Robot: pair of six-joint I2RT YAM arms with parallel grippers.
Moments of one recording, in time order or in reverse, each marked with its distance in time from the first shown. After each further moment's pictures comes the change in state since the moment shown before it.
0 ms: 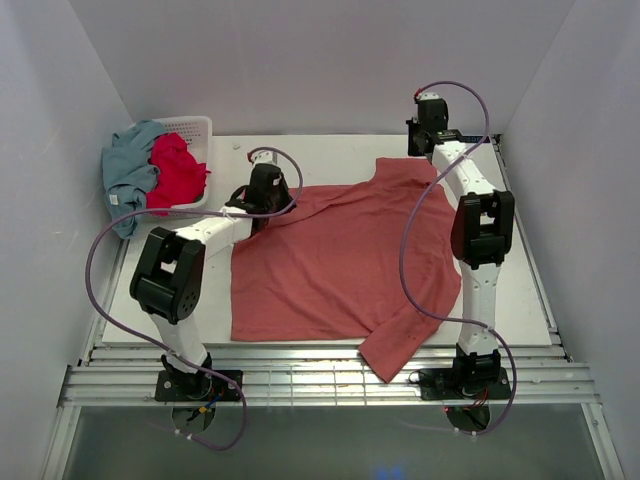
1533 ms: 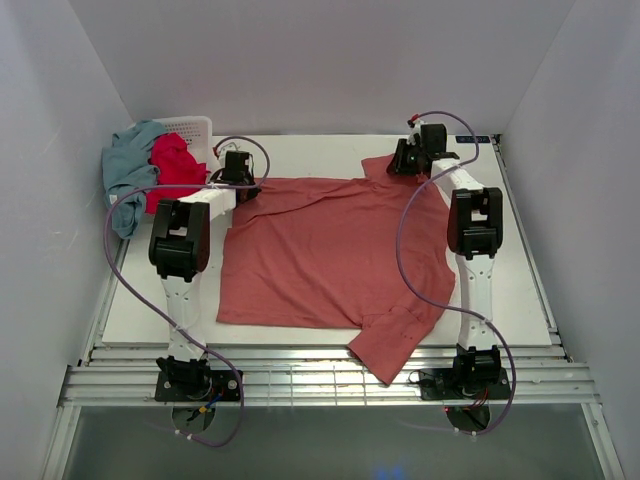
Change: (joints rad) left arm 0.256 0.396 0.317 -0.097 -0.096 0.037; right arm -0.058 0.283 0.084 0.169 -0.514 0.166
